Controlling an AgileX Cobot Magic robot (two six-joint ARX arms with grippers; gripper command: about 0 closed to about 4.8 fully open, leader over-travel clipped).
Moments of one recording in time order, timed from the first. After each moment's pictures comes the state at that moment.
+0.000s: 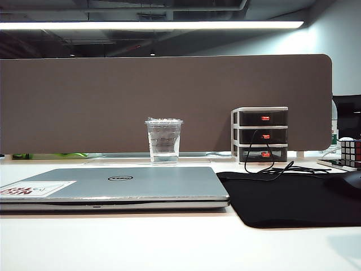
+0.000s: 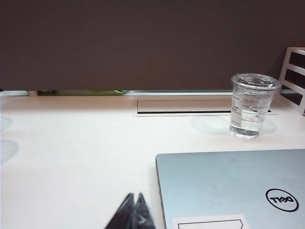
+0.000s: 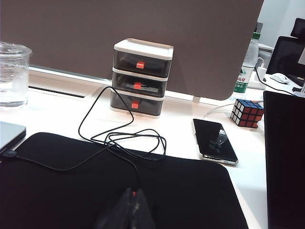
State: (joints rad) left arm 0.12 0.00 0.00 0.05 0.21 -0.02; right arm 0.09 0.00 0.01 0.04 0.05 -0.18
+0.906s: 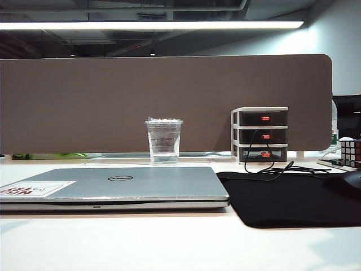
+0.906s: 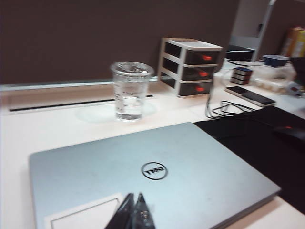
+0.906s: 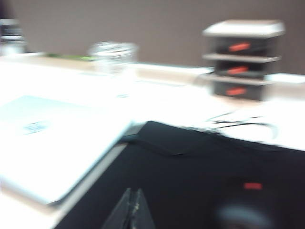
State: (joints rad) left arm 0.12 0.00 0.00 0.03 0.66 -0.10; right arm 0.09 0.00 0.01 -0.04 -0.35 0.02
